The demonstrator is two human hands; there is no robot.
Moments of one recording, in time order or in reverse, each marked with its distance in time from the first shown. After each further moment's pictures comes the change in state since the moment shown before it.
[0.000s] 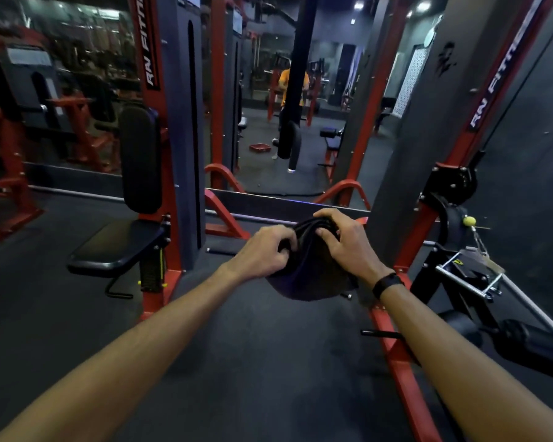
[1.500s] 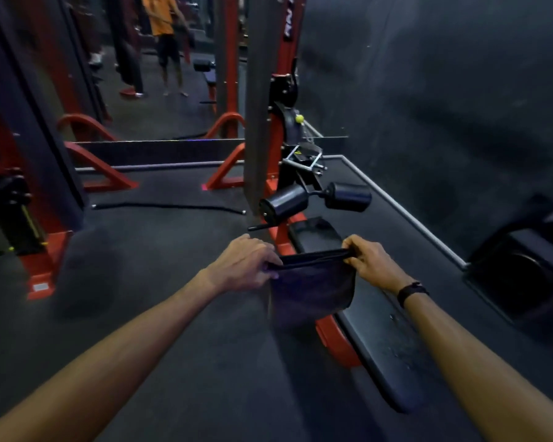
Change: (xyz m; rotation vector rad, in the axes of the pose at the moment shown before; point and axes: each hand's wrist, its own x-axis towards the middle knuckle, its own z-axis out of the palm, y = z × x) left_hand -0.247 0.329 0.222 0.262 -0.361 0.490; right_hand -0.533 -0.028 -0.288 -0.260 -0.173 0.687
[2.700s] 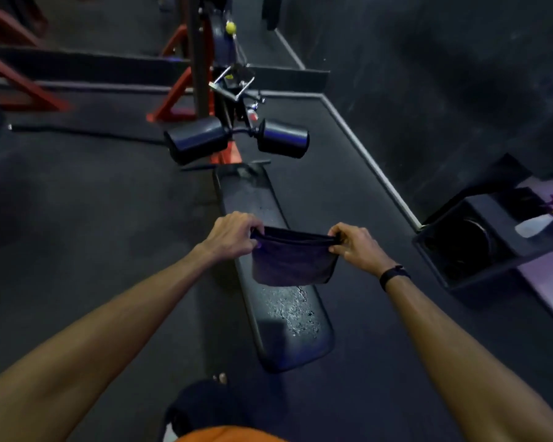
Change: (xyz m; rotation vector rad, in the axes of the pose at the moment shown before) left_hand 0.264 0.198 0.231 -0.214 -0.129 -0.424; right_hand -0.047 0.350 -0.118 -0.035 -0.185 0.164
